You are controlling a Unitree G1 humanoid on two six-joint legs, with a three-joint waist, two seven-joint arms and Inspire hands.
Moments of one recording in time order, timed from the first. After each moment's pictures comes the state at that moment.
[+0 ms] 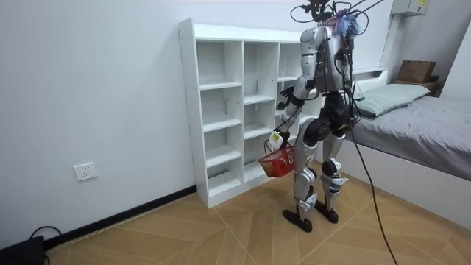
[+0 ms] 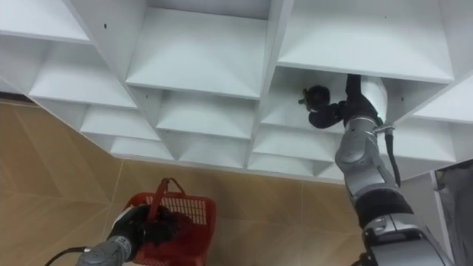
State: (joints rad) left arm -0.16 0.15 -0.18 1.06 -0.20 -0.05 -0.03; right arm -0.55 -0.35 0.12 0.94 -0.29 -0.07 -0.38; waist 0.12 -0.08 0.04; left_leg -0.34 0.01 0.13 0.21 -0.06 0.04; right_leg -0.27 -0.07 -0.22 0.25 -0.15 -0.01
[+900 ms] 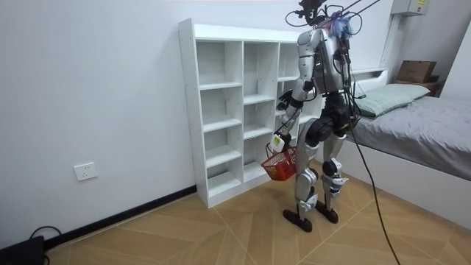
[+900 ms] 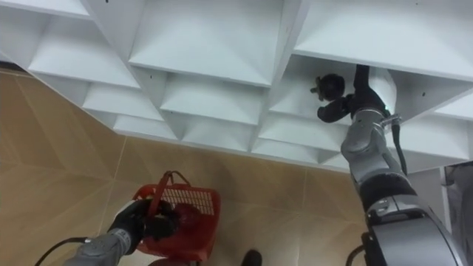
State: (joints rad) left arm -0.21 0.19 -0.26 1.08 -0.25 -0.05 -0.05; right arm -0.65 -0.38 0.14 1.09 -0.28 -0.07 -0.39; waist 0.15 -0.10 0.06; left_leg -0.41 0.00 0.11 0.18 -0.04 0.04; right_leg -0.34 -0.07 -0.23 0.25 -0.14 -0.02
